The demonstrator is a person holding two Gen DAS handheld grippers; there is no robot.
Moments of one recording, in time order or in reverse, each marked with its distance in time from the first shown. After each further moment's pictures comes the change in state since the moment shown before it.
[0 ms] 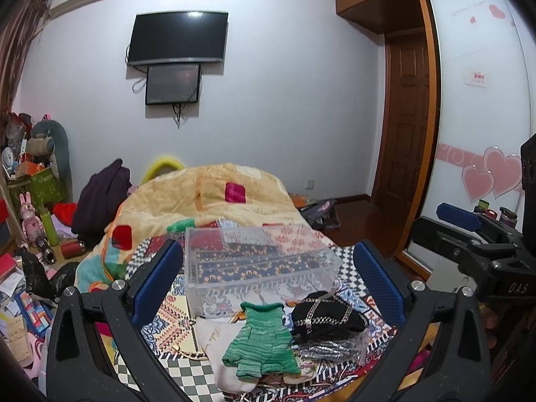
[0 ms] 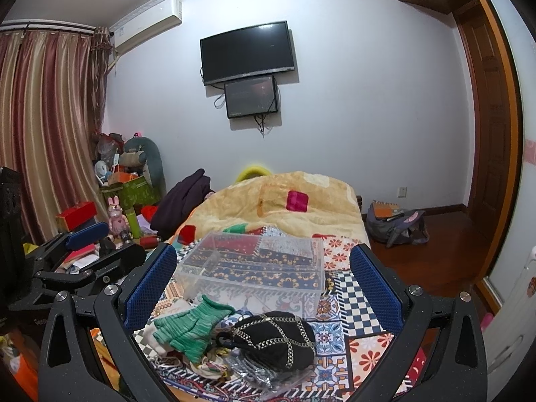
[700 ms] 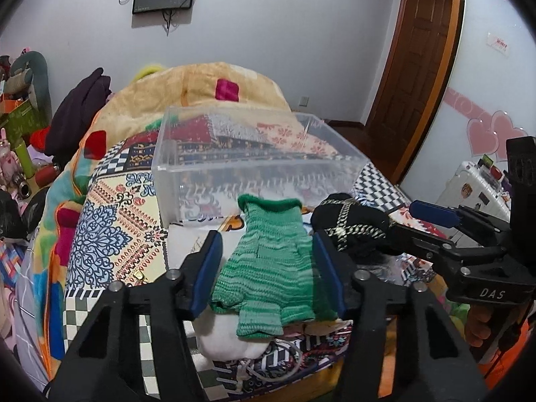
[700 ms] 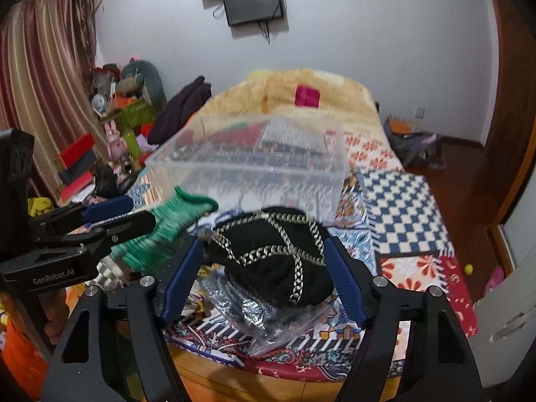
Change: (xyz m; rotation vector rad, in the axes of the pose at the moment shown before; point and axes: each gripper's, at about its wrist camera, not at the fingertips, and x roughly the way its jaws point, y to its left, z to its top) left arm 0.083 0.024 -0.082 -0.067 0.369 -0.068; right arm 0.075 -0.015 -0.080 0.023 0.391 0.062
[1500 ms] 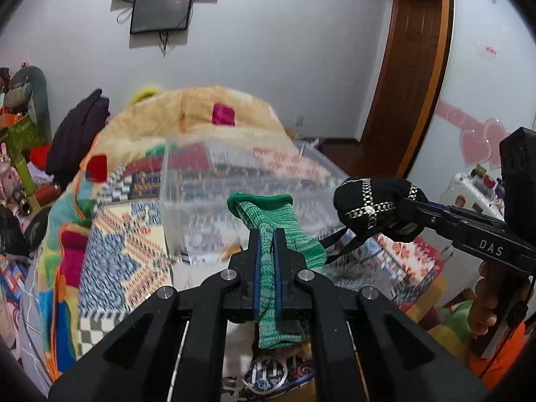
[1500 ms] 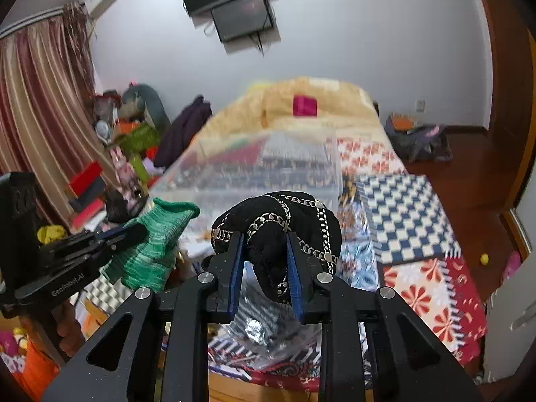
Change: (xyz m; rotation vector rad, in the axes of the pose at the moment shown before) left arm -0.028 0.001 0.020 0.023 -0.104 -0.016; right arm -0.029 -0.012 0.023 0.084 -0.115 0.047
